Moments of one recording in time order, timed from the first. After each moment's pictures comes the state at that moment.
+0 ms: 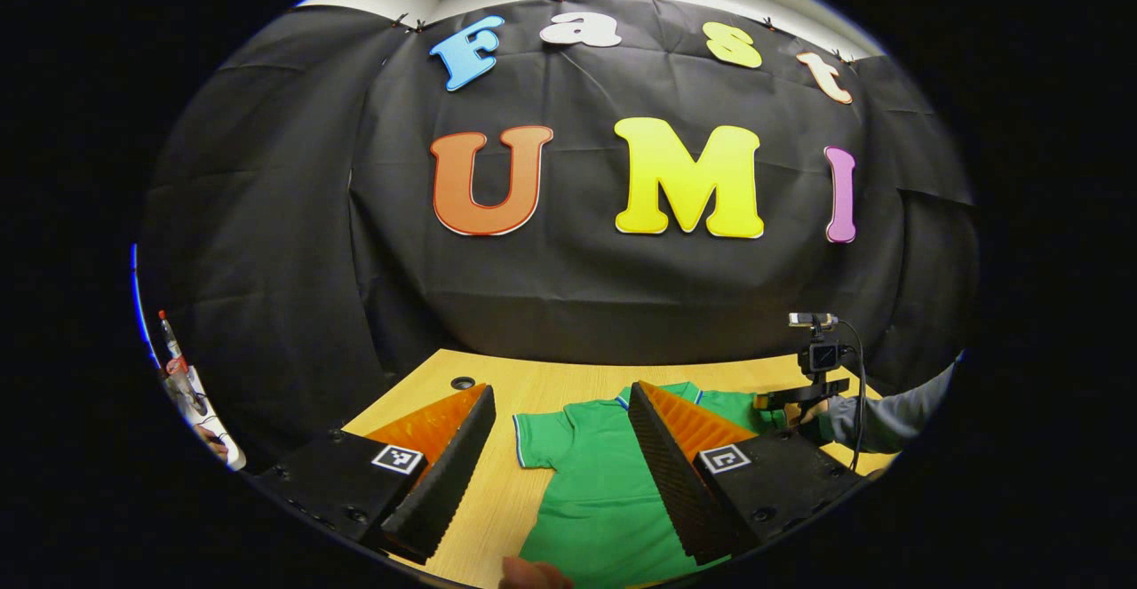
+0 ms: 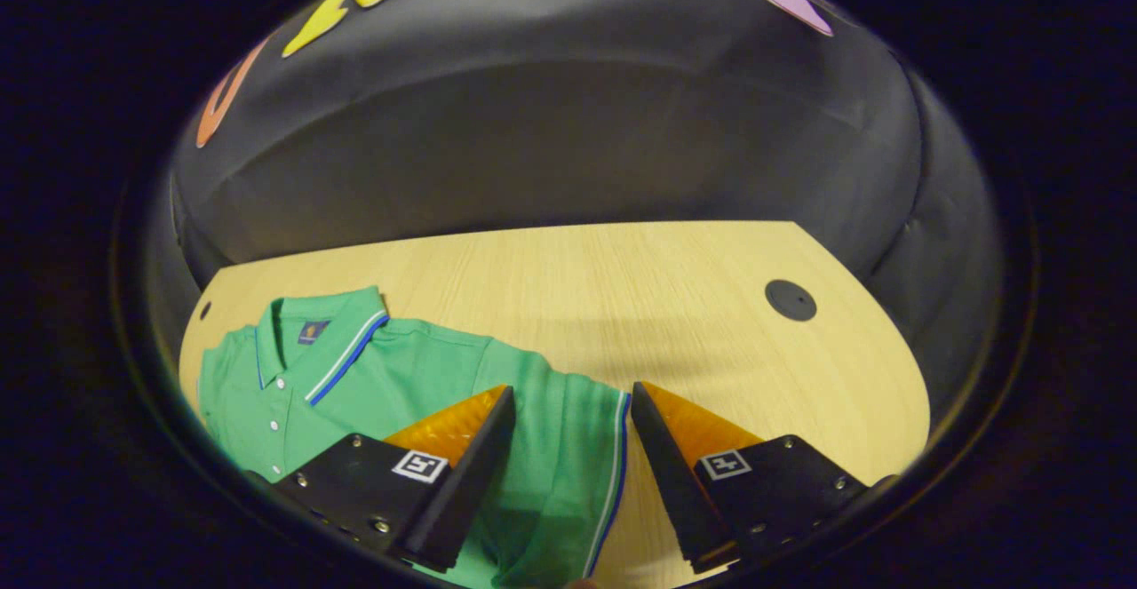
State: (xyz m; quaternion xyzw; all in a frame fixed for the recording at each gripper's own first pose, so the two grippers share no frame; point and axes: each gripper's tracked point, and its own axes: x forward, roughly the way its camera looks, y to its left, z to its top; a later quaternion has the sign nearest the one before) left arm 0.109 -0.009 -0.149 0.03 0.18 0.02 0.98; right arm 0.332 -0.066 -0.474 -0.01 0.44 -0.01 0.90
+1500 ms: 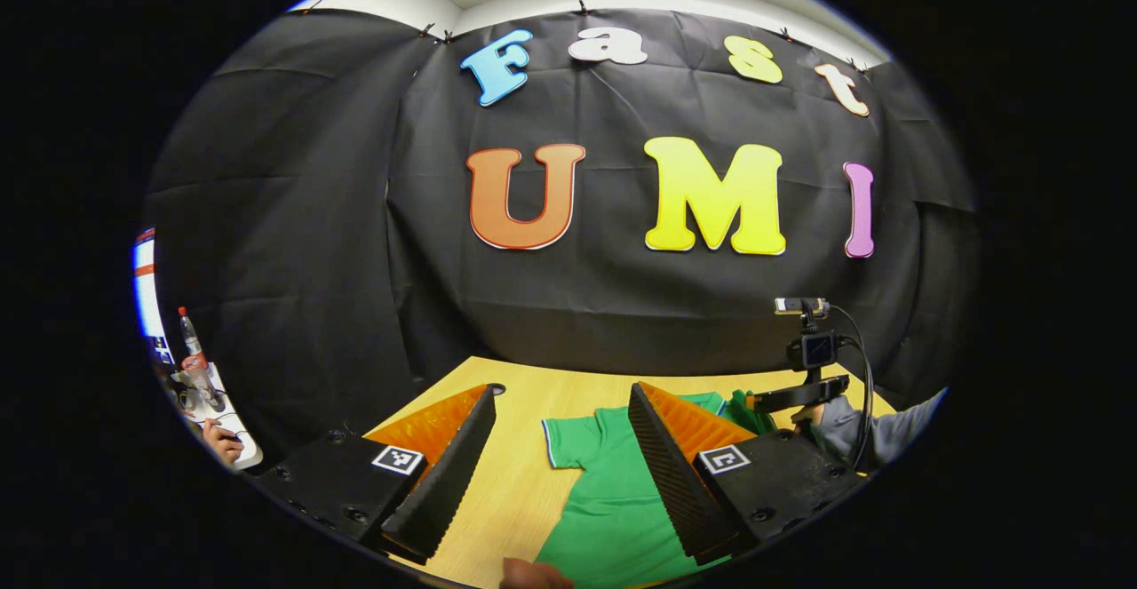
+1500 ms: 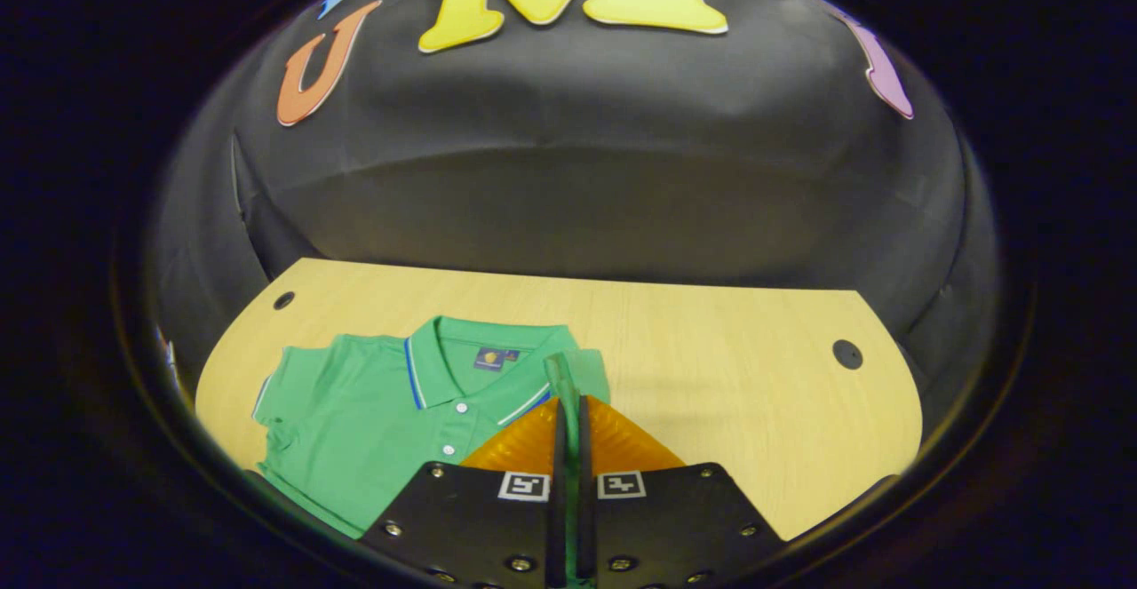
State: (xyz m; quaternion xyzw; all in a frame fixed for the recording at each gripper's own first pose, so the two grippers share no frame) left arm 0.083 0.024 -0.116 0.03 0.16 0.07 0.98; right arm 0.298 0.091 -0.399 -0.04 0.40 0.11 0.91
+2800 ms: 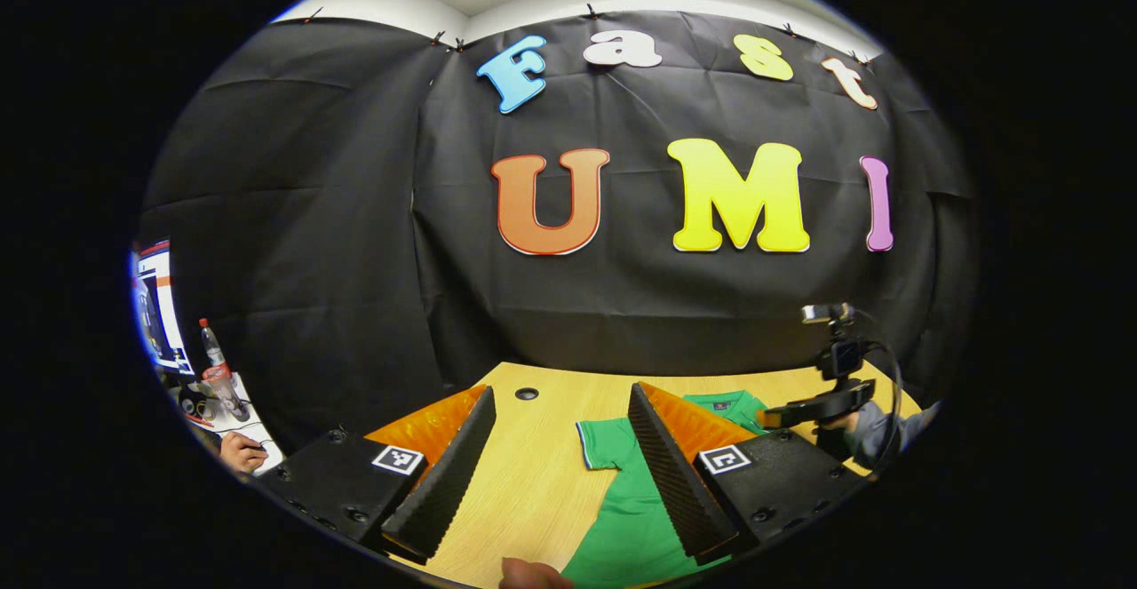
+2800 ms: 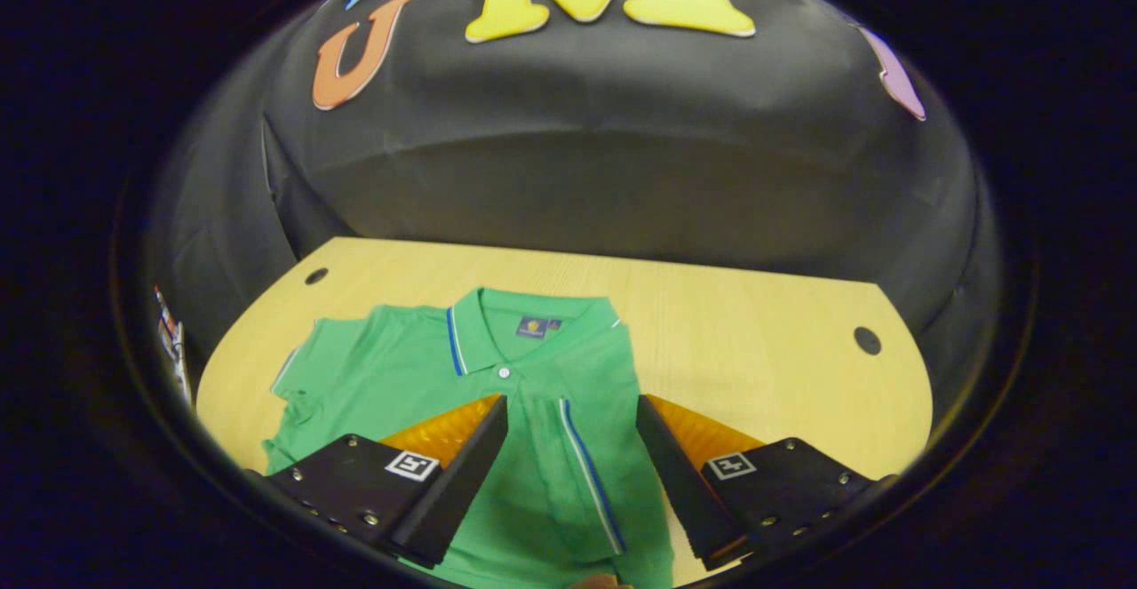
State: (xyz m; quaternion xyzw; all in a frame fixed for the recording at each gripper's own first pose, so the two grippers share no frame) left arm 0.081 0.052 -0.113 0.05 0.16 0.09 0.98; right arm 0.258 0.089 -0.364 -0.03 0.36 0.15 0.92
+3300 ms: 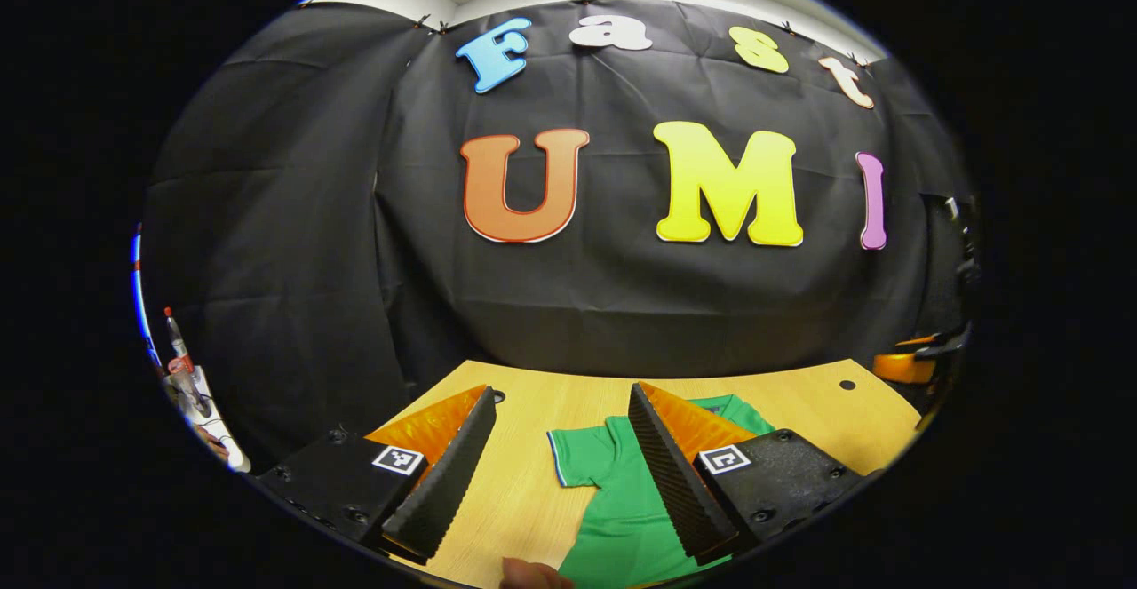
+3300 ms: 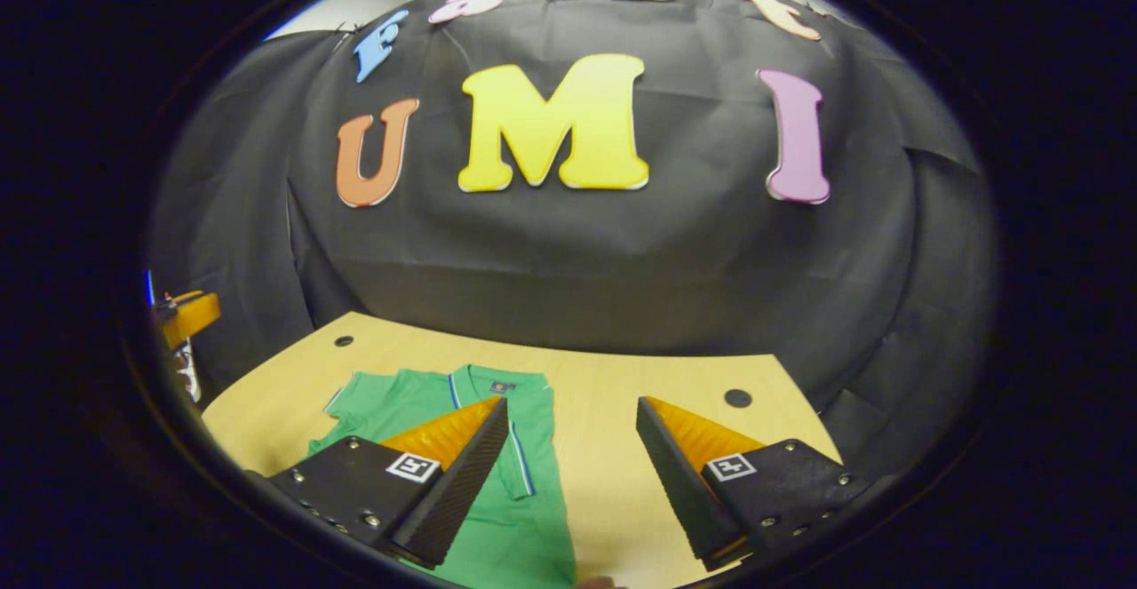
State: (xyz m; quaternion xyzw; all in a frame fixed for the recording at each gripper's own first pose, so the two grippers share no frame) left arm 0.149 0.043 -0.158 0.03 0.17 0.05 0.98; right arm 0.157 -0.024 -0.177 -0.04 0.23 0.11 0.97
